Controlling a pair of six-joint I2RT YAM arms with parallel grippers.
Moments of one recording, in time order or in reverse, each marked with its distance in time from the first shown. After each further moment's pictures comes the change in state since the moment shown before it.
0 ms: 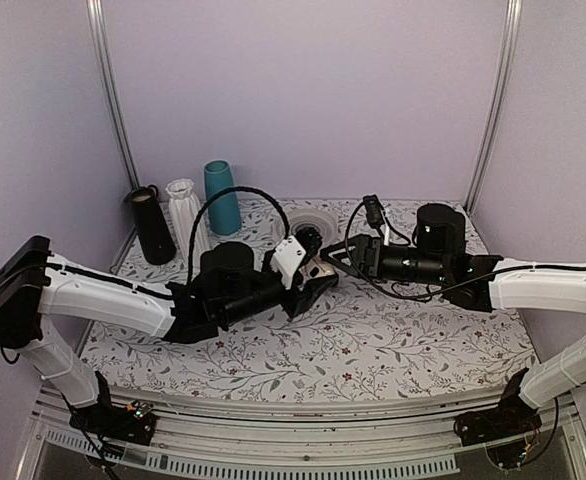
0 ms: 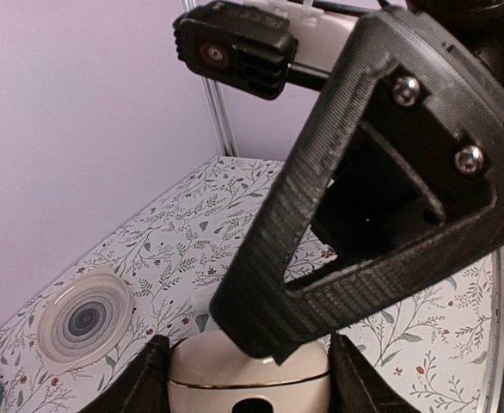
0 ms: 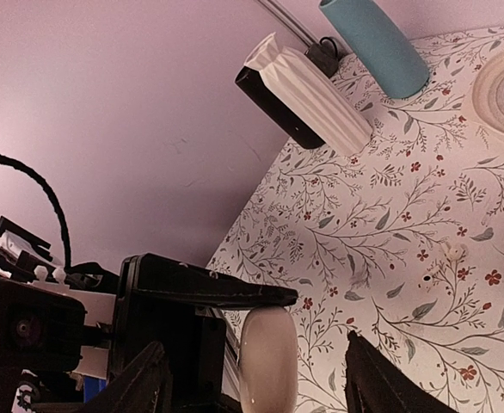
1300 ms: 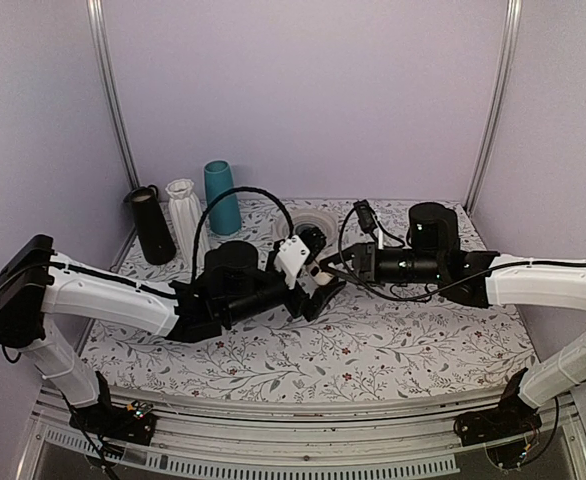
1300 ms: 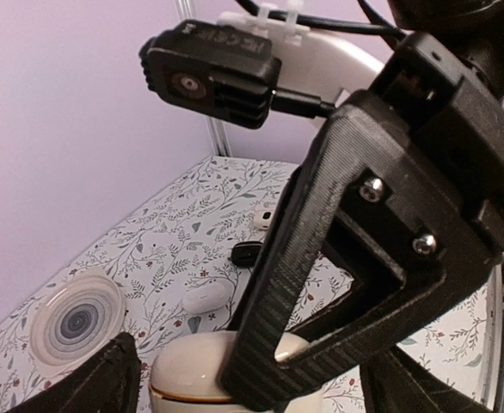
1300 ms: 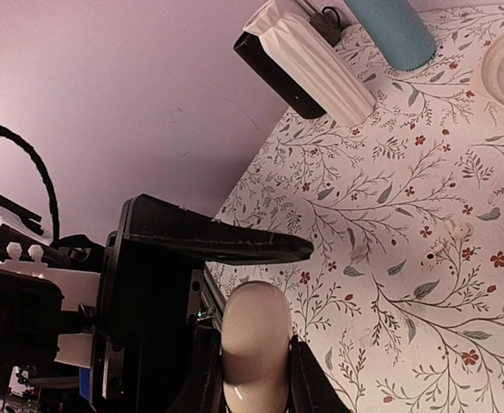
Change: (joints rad) left arm -0.002 0.022 0.025 -0.009 0.014 -0.010; right arm 0.000 0.028 0.038 -0.087 -0.076 -0.043
